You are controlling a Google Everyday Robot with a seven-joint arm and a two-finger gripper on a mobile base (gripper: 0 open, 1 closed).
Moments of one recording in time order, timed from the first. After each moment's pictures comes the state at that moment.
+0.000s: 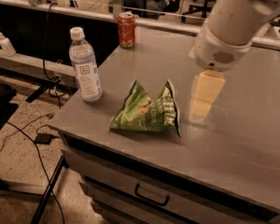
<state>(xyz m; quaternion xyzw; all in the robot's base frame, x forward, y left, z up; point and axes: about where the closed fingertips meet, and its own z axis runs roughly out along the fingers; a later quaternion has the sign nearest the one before) 0.490 -0.132 0.927 -0.65 0.75 -0.01 0.13</state>
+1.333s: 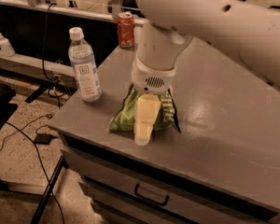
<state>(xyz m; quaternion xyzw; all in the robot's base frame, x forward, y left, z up) 0.471 -0.003 0.864 -0.71 0.69 0.08 0.08</state>
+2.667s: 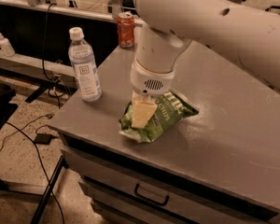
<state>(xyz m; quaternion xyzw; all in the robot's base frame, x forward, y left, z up) 0.469 0.000 0.863 -0.71 0.69 0.08 0.09</state>
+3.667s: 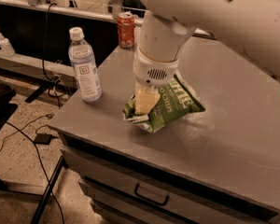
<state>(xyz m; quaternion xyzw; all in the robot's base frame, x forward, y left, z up) 0.478 -0.010 0.881 -0.71 0.70 0.06 0.09</state>
